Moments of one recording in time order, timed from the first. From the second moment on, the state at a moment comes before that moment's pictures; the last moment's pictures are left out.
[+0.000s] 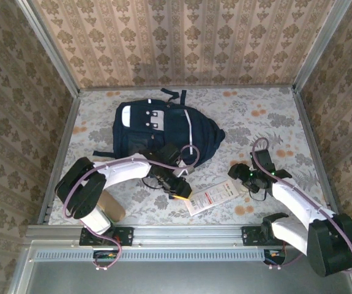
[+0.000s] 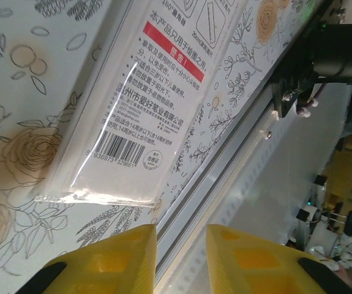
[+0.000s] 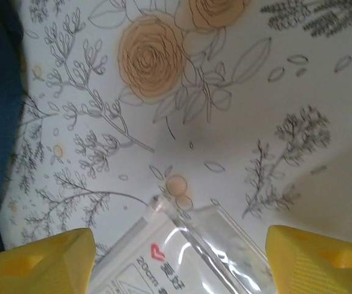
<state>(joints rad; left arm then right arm) -0.87 1.62 0.90 -0.55 0.82 -0.41 0.18 1.05 0.44 -0.44 -0.21 0.80</state>
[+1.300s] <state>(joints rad) -0.83 1.89 0.93 -0.46 0.94 -0.51 0.15 1.04 0.30 -0.32 -0.60 0.76</state>
